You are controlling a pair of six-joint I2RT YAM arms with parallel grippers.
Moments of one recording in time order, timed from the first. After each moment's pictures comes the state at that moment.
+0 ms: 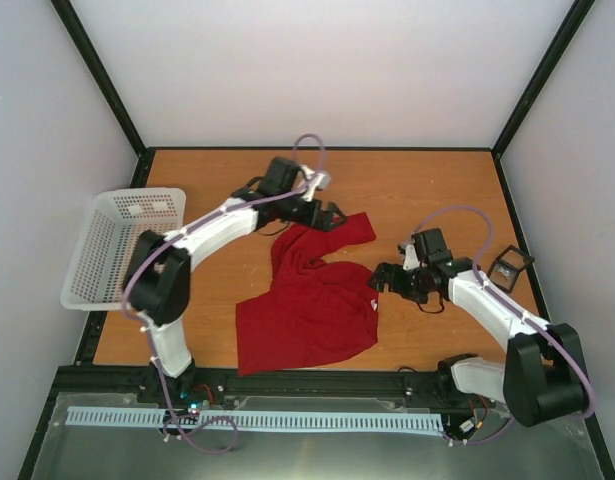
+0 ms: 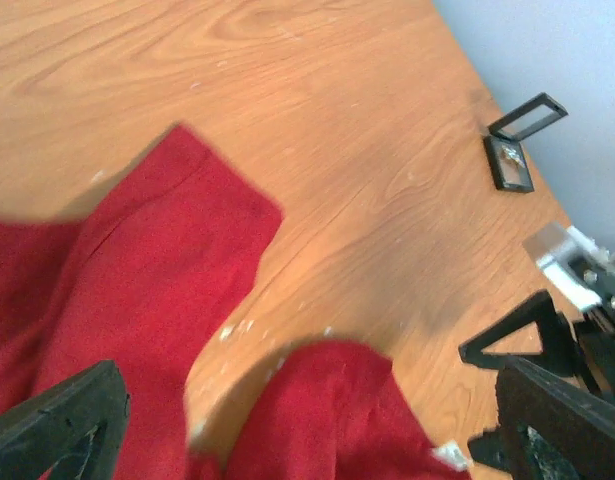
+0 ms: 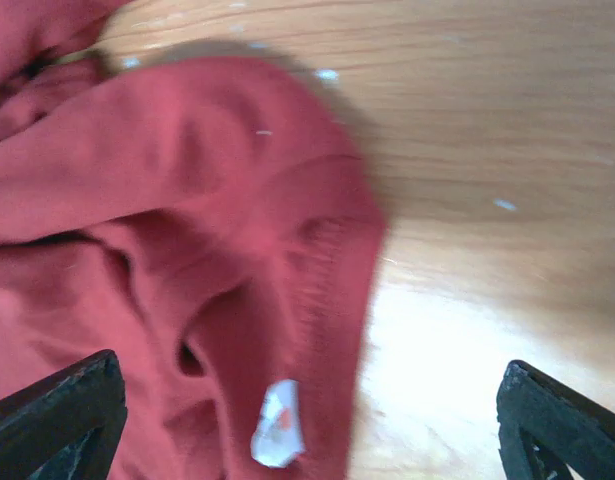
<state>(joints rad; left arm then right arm) -0.54 1.75 1.33 -0.34 0.51 -0.30 0.27 1.23 0.66 -0.54 -0.45 0.40</state>
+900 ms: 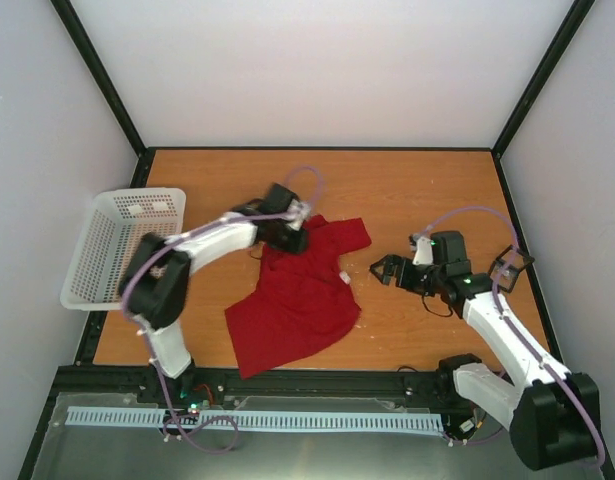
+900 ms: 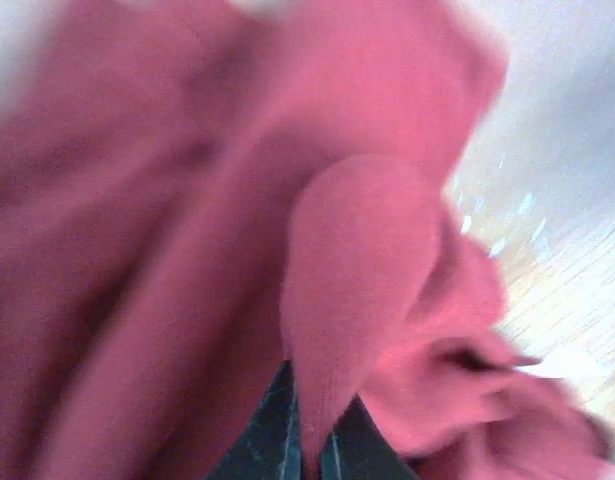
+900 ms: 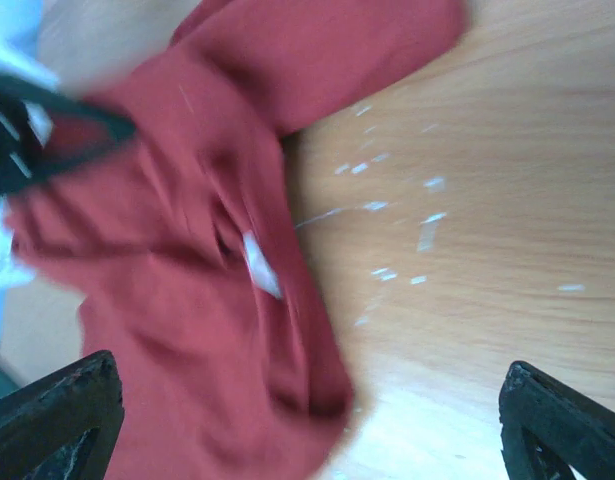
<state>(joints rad) -0.63 1.88 1.29 -0.52 0.27 -0.21 0.19 0.95 0.59 -0.49 -0.47 0.47</state>
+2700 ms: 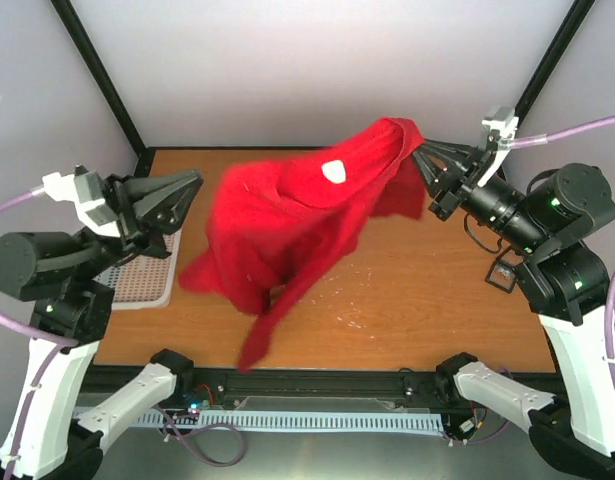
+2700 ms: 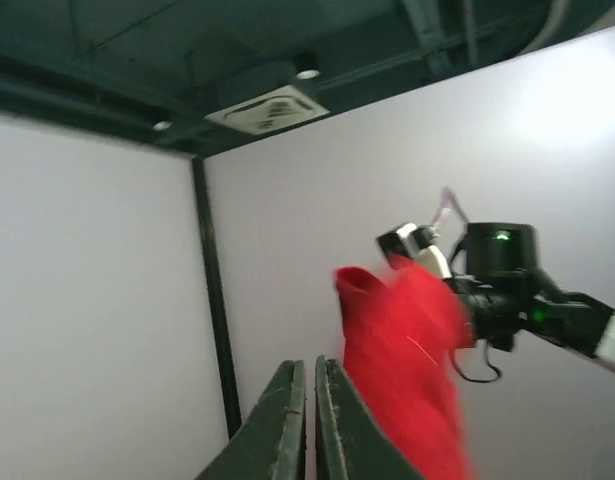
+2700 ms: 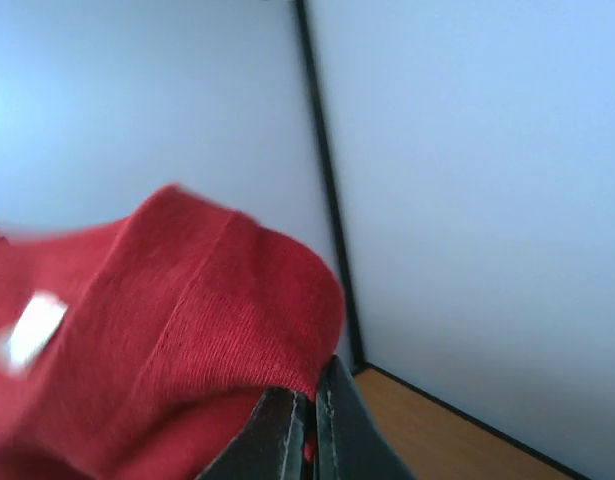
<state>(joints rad) -0.38 0.80 1.40 0.03 0.73 -0.26 0.45 0.99 1.62 -0.41 -0.52 0.27</state>
